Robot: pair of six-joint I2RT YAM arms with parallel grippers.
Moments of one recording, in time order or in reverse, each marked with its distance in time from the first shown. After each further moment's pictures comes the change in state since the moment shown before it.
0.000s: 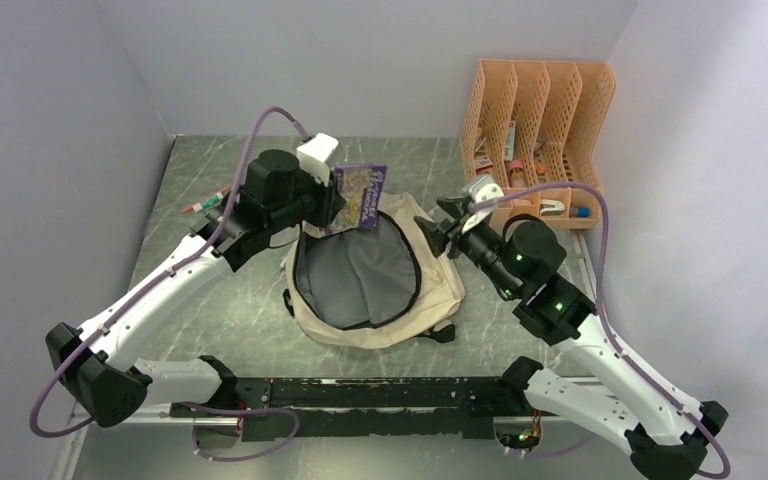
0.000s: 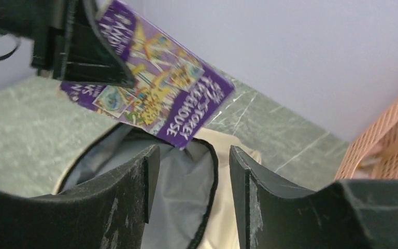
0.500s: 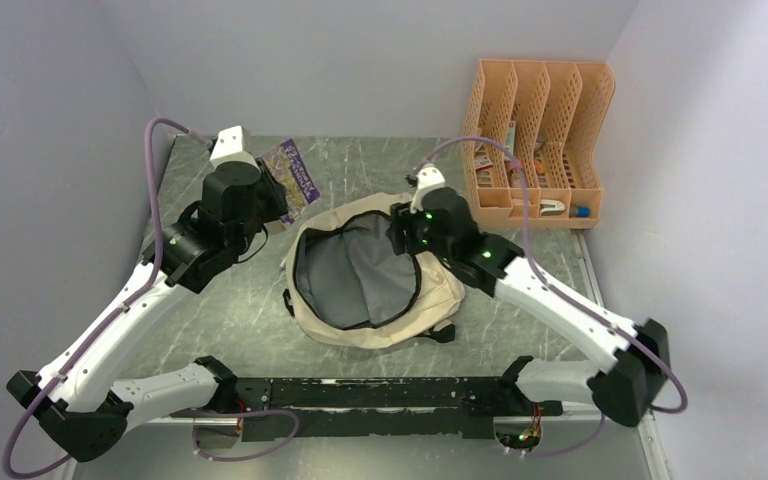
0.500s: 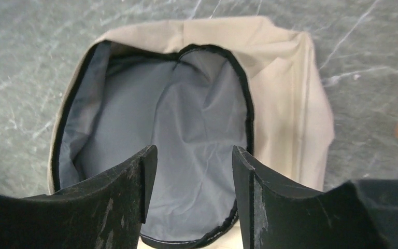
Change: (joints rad) left arm 0.029 -0.184 0.018 -0.177 -0.549 -0.507; right arm 0.004 0.392 0.106 -0.194 0.183 0.449
